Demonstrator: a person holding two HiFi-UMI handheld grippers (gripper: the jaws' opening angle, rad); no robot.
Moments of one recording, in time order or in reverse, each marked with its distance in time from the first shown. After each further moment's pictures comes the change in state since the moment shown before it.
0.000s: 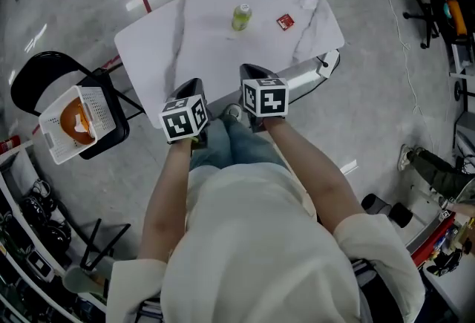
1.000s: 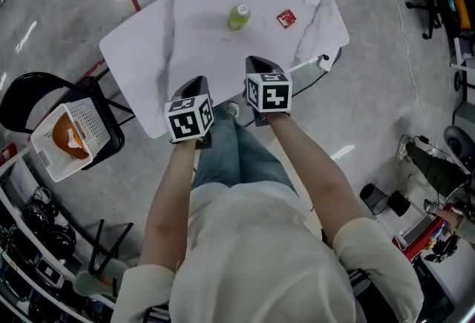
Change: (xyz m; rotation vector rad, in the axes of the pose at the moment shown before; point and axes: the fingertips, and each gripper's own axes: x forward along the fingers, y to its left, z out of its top) left arm 0.079 0.002 0.002 0.017 0.084 -0.033; right arm 0.065 -0.055 0.013 0.000 0.039 -0.100
